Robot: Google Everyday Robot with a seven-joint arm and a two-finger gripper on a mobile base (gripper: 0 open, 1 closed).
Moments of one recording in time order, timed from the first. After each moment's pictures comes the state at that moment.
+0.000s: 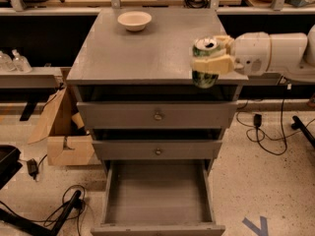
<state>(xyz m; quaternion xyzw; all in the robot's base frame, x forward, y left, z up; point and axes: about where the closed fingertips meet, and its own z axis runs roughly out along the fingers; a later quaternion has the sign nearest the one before) 0.589 -0.114 0.954 -0.50 0.58 0.36 0.54</state>
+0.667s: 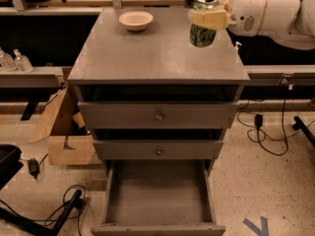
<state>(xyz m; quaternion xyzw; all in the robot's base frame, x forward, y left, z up) 0.687 -0.121 1.020 -0.43 0.59 0.36 0.59</state>
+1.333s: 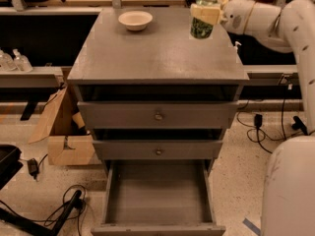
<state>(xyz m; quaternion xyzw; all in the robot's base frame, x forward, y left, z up) 0.796 -0.148 0.995 -0.35 0.61 0.34 0.63</state>
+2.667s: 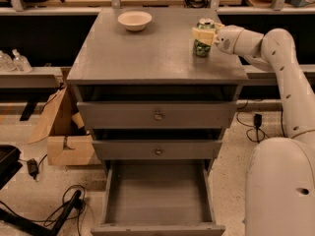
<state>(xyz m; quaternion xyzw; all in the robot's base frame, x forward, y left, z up) 0.869 -0.179 0.889 -0.29 0.66 0.29 0.63</state>
